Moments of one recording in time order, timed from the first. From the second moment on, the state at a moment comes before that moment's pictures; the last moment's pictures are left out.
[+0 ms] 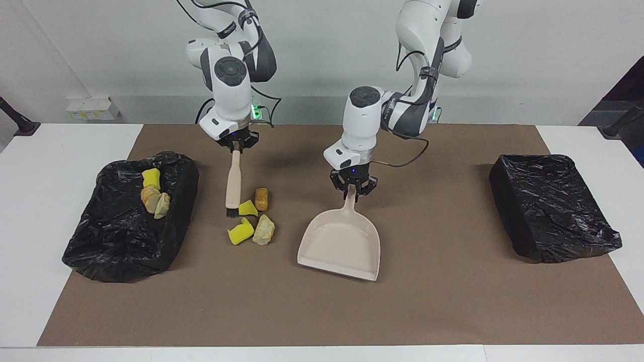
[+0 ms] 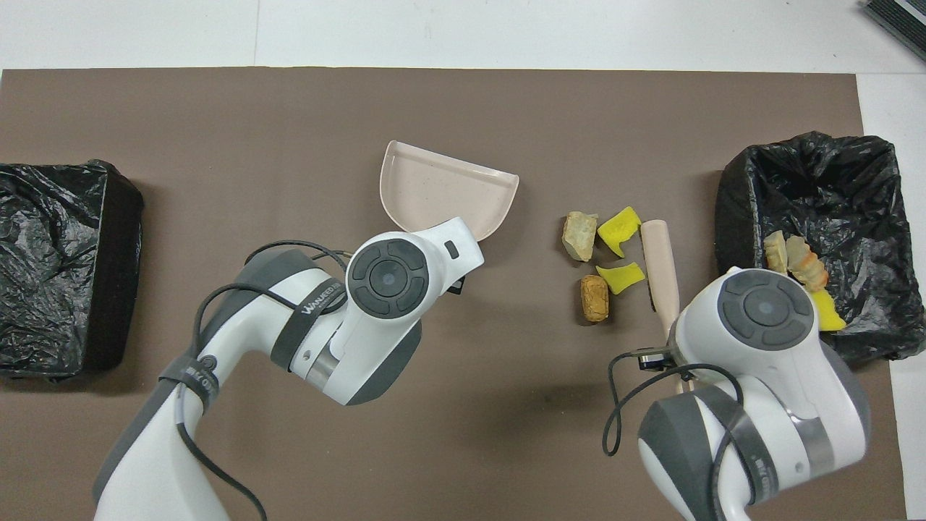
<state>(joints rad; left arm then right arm) -0.78 0.24 0.15 -1.88 0.04 2.25 -0.25 0.09 -0.17 0.17 -2.27 -0.17 1.87 0.26</state>
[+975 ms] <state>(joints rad) -0.65 0.14 0.15 -1.91 0.06 2.02 0.59 0.17 -0.03 0.18 -2.24 0.00 1.82 0.25</state>
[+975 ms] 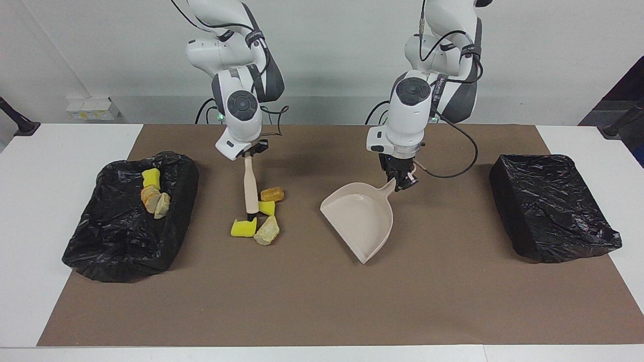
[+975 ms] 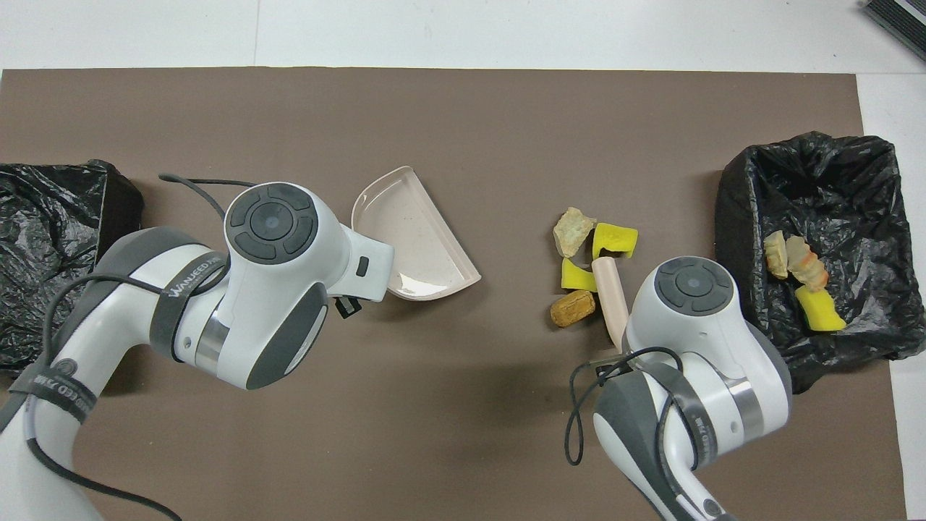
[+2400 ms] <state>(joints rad) -0.70 0.14 0.13 -2.09 0.11 2.22 0.86 0.30 -0.01 0.18 -2.28 0.22 1.88 0.44</state>
